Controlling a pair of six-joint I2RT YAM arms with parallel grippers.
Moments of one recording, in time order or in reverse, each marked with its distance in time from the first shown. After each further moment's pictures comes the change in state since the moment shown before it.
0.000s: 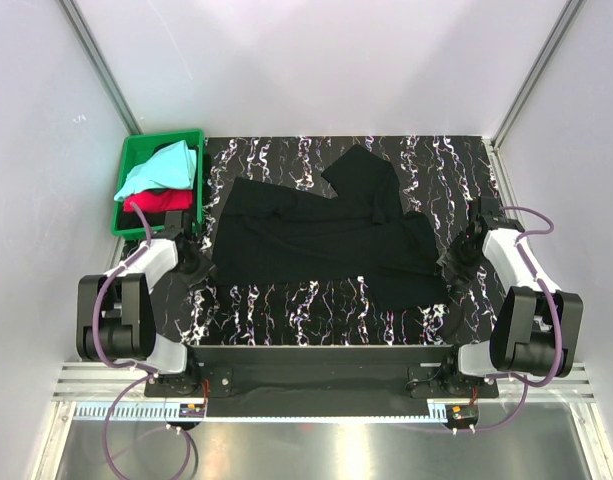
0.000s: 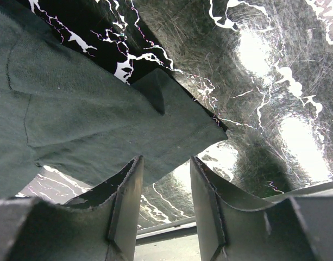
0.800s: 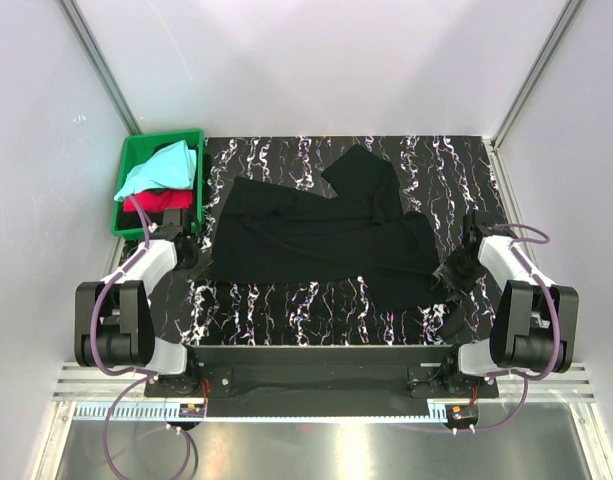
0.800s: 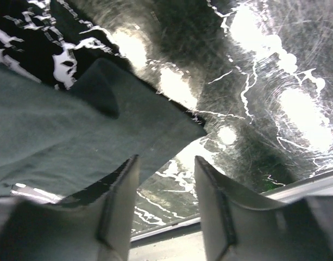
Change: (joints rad) left arm -0.006 -0.037 0.007 0.039 -0.053 0.057; right arm 0.000 0.018 -0.100 0.019 0.029 0.076
